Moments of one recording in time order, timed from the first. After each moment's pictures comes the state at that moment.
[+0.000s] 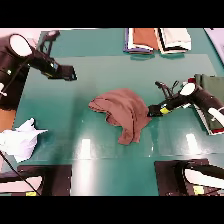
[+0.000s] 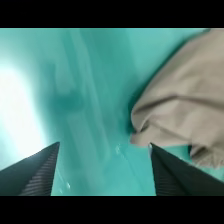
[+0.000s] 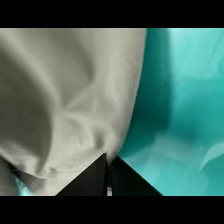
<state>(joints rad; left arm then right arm) -0.21 -1.42 1.52 1.29 -1.25 -1.52 0.06 -1.30 0.89 -1.03 1.16 1.28</state>
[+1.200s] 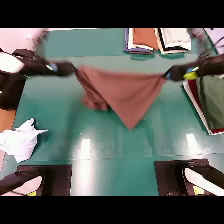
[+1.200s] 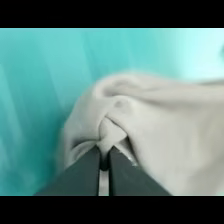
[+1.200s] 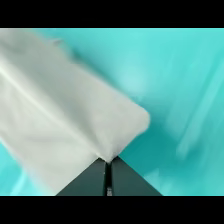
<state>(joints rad) -0.17 -1.13 1.35 0.96 -0.88 -1.35 -0.03 -1.06 1.35 -1.05 1.24 1.30</state>
